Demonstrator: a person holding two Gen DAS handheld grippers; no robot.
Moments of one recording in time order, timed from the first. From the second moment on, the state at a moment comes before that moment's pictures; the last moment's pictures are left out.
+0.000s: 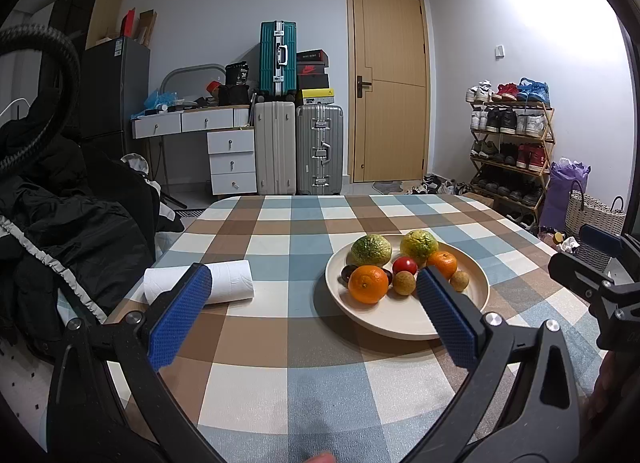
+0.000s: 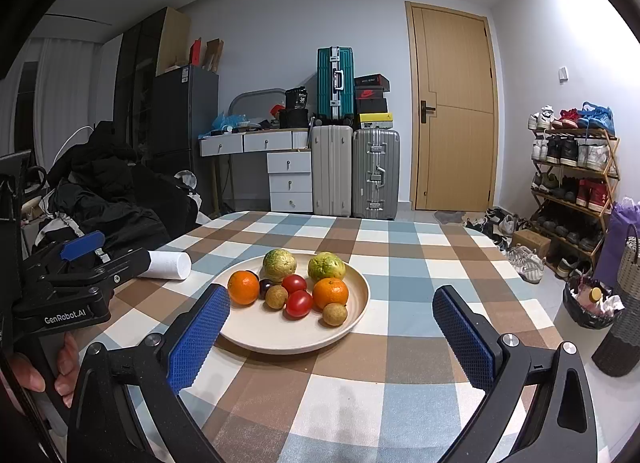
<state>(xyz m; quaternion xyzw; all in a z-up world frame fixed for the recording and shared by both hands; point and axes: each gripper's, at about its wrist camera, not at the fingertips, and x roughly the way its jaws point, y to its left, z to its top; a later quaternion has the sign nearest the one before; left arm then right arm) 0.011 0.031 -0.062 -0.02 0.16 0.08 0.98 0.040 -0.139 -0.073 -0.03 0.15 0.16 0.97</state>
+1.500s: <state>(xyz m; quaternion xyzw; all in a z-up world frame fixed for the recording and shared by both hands) 0.011 0.031 -0.063 -0.02 0.16 0.07 0.98 0.040 -0.139 -0.074 -0.03 0.15 0.16 0.97</state>
